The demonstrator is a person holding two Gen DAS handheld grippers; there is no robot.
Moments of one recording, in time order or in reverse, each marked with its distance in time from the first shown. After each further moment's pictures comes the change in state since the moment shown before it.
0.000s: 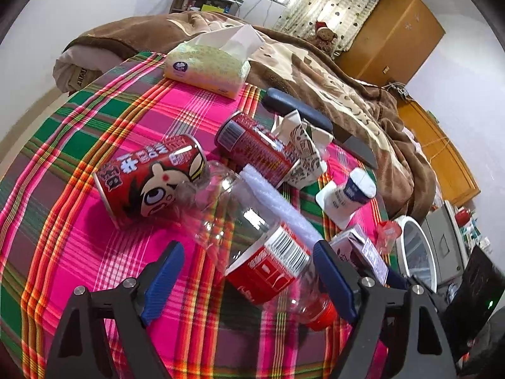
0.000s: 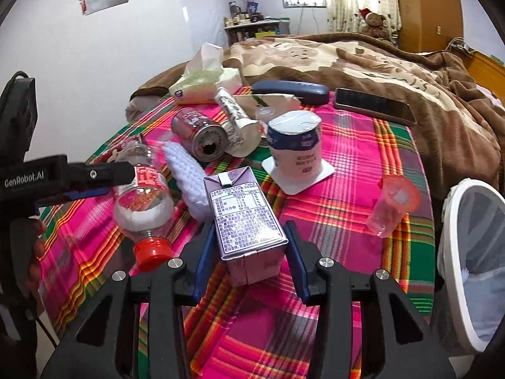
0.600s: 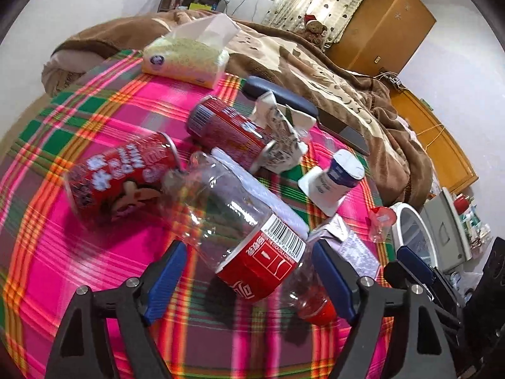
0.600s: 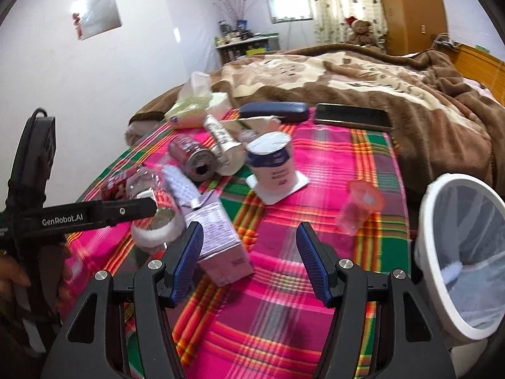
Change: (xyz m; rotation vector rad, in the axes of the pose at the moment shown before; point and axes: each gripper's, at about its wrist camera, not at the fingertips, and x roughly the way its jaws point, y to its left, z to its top) left arm 0.008 -0.019 -0.014 0.059 0.017 -0.001; right arm -0.025 -0.016 -0.001 0.050 -0.079 0.022
